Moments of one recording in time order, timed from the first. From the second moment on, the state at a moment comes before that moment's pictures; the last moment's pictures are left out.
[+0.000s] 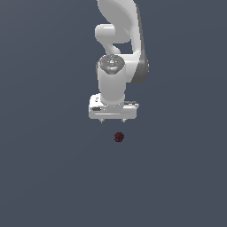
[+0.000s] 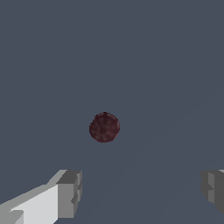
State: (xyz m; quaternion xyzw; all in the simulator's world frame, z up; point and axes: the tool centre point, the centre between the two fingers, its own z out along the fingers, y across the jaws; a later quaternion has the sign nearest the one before) arm -0.007 -0.003 0.163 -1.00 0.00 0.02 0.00
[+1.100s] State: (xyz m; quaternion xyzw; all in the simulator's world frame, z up) arm -0.001 -0.007 0.162 -1.00 0.02 0.01 -0.01
